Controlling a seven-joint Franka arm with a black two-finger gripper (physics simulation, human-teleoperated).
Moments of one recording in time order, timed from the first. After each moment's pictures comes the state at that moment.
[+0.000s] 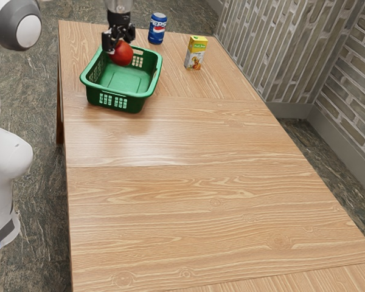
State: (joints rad) arm 0.95 -0.07 -0.11 -1.81 -0.12 1.74 -1.41
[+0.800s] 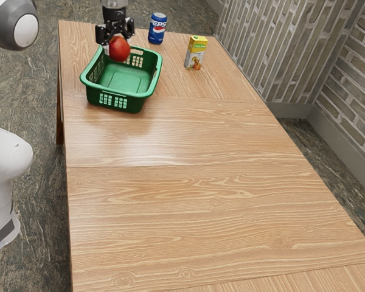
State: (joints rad) arm 0.95 -0.11 -0.06 -1.83 -0.18 1.75 -1.20
